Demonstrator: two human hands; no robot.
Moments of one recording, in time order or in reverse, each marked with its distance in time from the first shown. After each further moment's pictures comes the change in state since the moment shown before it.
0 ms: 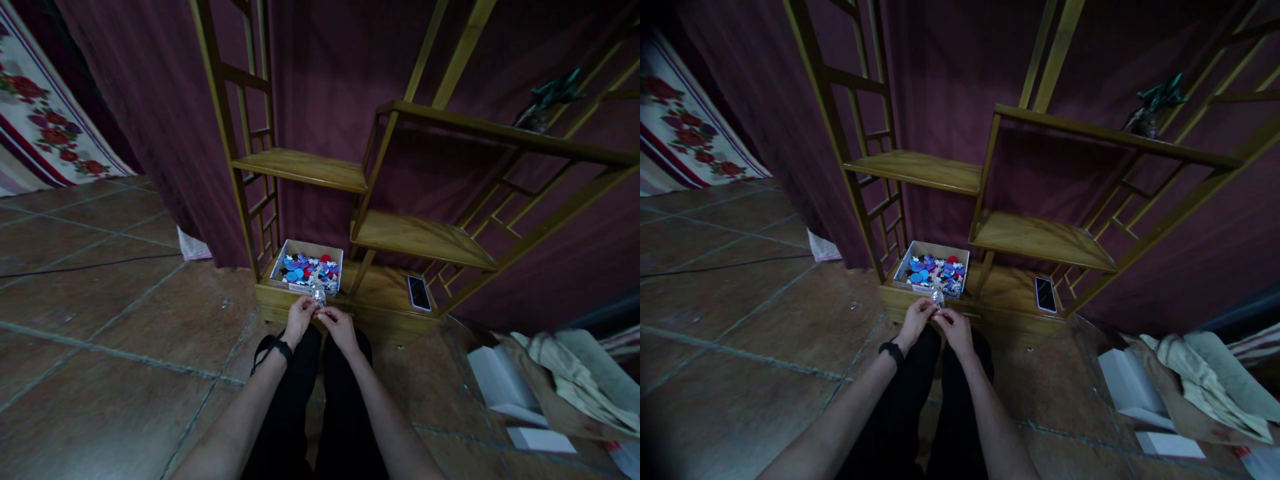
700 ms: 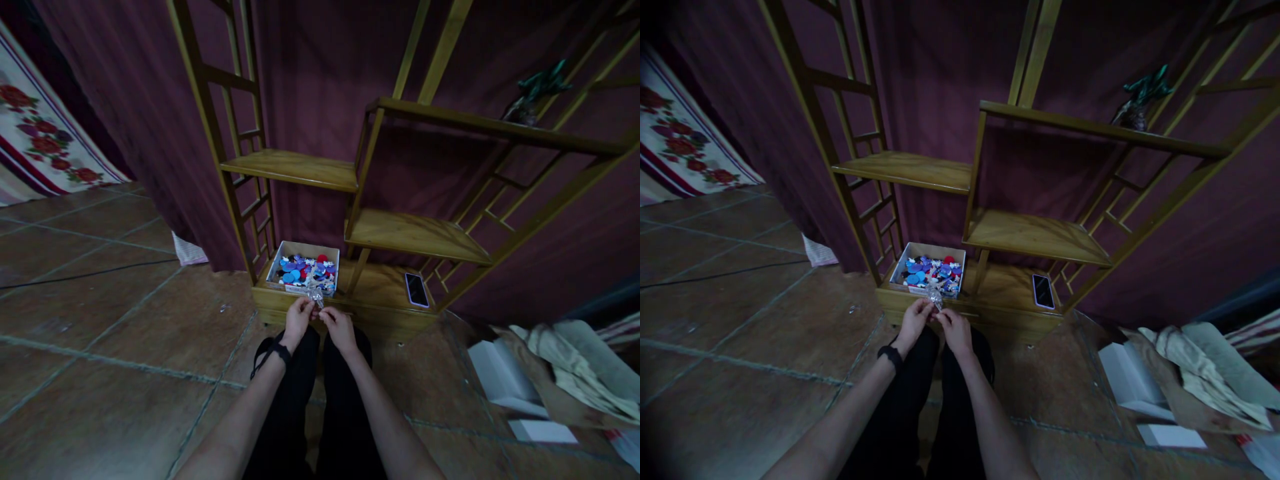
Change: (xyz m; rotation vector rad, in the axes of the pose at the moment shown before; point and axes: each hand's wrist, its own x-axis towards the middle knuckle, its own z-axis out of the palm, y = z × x) left_hand 0.000 -0.004 0.003 0.046 -0.013 0.006; right_hand 0.000 0.006 -0.006 -0.173 0.047 -0.043
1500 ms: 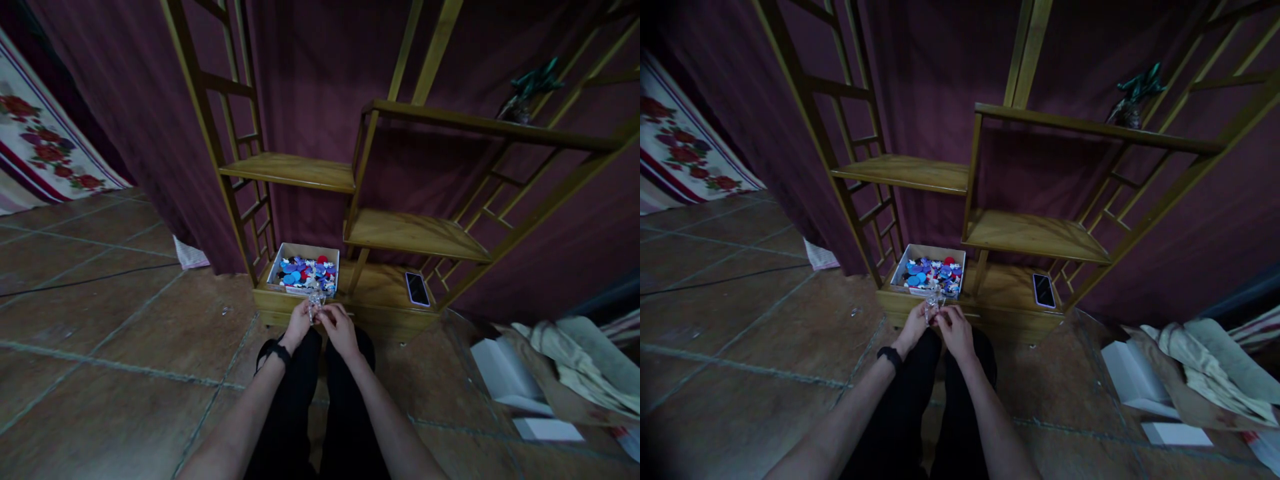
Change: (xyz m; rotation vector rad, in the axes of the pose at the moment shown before) left_hand -0.007 0.010 0.004 -0.114 -0.162 -0.074; right_hand -0.008 -0.009 -0.005 -0.040 0.069 -0.045
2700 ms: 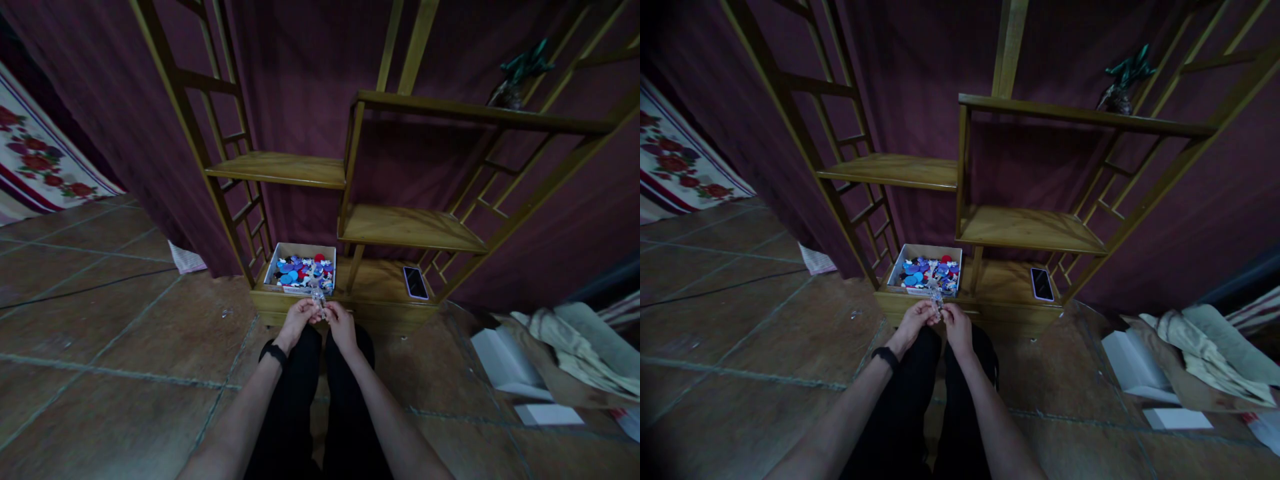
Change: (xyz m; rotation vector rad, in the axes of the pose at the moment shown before) left_hand 0.001 0.002 -0.008 0.001 -0.095 -0.041; right_hand 0.004 0.019 0.008 0.105 0.083 0.065
